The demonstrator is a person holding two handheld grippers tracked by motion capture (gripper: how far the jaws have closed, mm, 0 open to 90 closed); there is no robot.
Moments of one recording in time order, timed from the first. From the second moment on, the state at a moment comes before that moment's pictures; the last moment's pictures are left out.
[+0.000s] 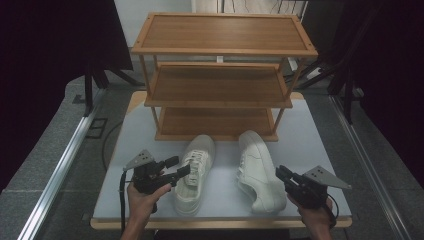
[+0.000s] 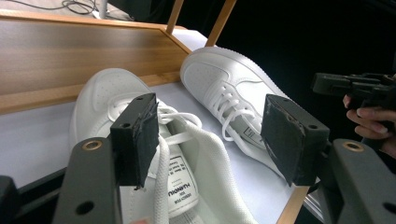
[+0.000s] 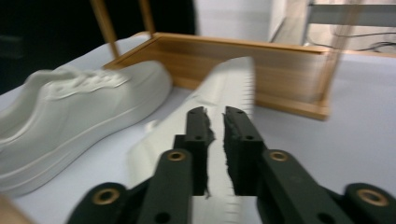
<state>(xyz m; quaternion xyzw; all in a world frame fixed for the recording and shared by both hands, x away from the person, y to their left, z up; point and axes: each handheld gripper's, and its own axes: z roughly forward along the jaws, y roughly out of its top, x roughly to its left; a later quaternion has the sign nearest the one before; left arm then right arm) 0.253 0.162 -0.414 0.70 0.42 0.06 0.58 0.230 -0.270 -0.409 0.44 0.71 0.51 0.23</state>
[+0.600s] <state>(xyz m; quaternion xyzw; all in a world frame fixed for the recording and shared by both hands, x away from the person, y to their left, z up) 0.252 0.179 -0.410 0.68 0.43 0.06 0.59 0.215 -0.198 -0.448 0.35 0.82 0.41 0.18</state>
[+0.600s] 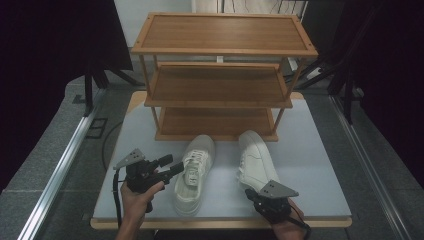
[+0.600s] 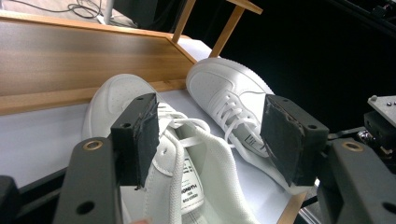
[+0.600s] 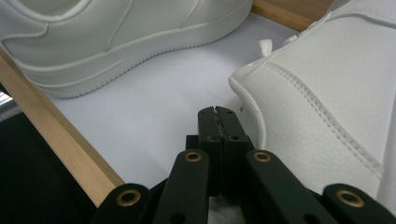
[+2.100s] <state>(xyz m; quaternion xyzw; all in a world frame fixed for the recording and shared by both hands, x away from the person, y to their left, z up) 0.256 0.179 -0.420 0.67 0.45 0.03 0.59 0.244 -0.359 -0.443 0.52 0.67 0.48 0.22</state>
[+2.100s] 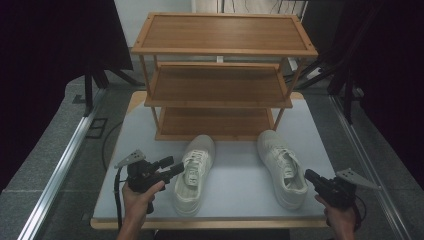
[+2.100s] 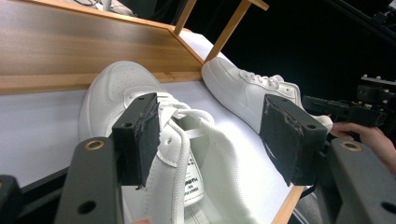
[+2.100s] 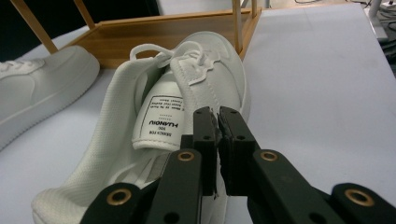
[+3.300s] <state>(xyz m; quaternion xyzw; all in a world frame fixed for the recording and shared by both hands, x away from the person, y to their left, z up) 0.252 0.172 -0.419 0.69 0.45 0.06 0.56 0.222 -0.296 -0.410 0.40 0.74 0.49 0.21</state>
